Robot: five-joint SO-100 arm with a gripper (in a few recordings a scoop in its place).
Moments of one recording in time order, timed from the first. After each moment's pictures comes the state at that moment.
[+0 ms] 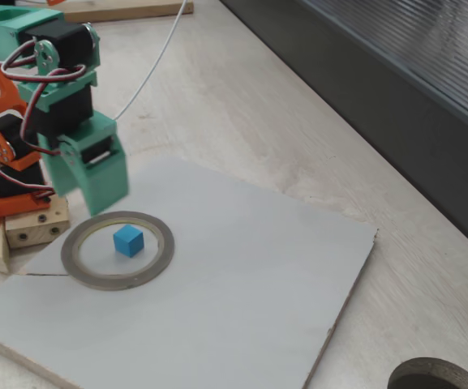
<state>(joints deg) 1.8 119.6 117.0 102.8 100.7</state>
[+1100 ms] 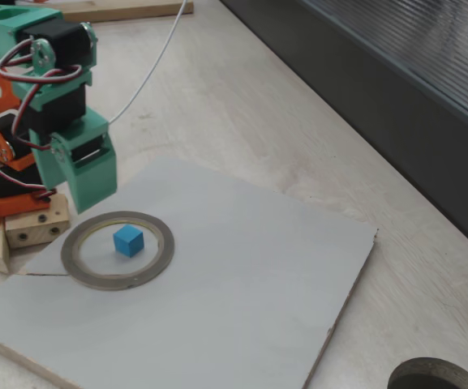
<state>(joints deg) 5.4 119.8 116.6 110.7 100.8</state>
